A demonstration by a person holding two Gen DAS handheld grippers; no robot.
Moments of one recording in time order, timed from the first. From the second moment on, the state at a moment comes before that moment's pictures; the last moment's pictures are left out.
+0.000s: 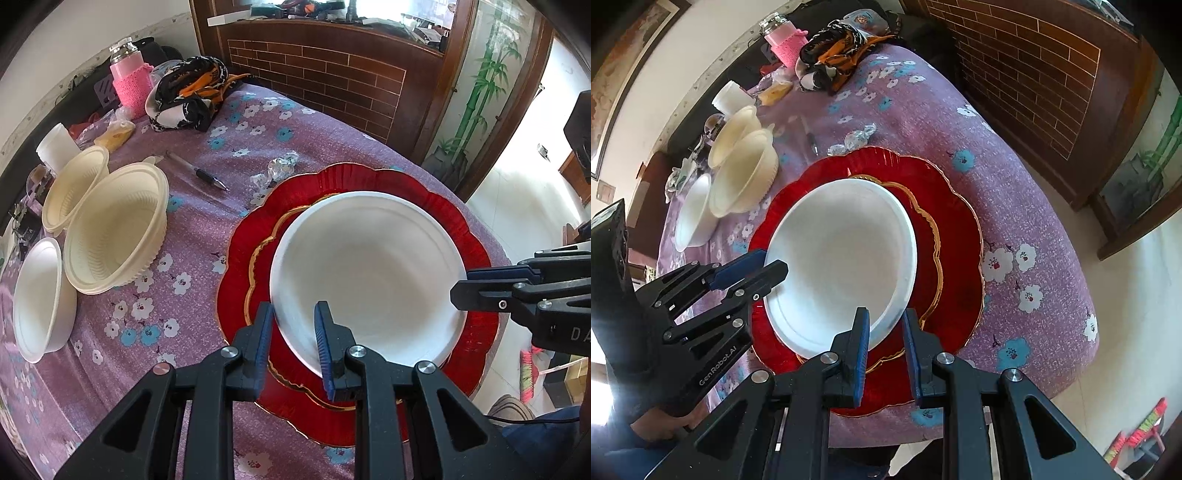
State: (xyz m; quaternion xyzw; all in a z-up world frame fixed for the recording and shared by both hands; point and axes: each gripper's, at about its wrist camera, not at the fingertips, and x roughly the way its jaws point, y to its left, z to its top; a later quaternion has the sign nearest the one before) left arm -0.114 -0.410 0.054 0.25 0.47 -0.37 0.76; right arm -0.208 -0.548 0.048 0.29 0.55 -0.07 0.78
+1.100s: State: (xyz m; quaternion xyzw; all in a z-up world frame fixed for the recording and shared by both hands) left arm -0.116 -0.339 0.100 0.20 0.43 -0.33 0.81; right arm -0.212 -0.532 0.090 0.28 0.50 -0.09 0.81
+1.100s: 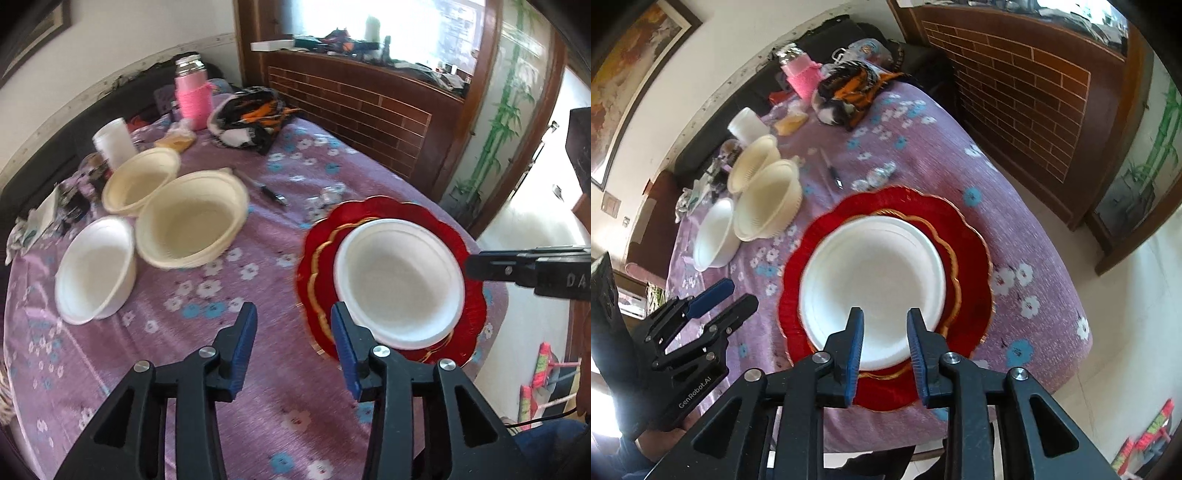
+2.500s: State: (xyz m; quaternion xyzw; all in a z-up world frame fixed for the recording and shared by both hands) left arm -0.094 -0.157 0.093 0.10 0.49 -0.12 0.86; right arm 0.041 -0.494 0.027 0.26 0.58 -0.01 0.77
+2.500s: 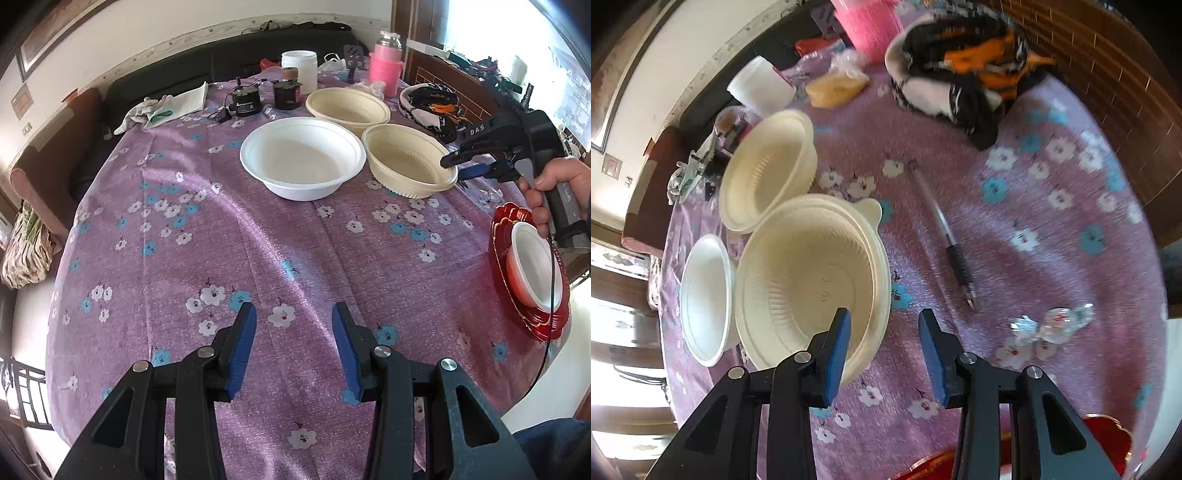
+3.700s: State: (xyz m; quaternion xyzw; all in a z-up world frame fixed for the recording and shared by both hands) left arm -0.063 -0.168 0.074 0.07 0.52 -0.17 0.84; right arm -0.067 -0.386 0.048 0.20 0.59 0.12 0.77
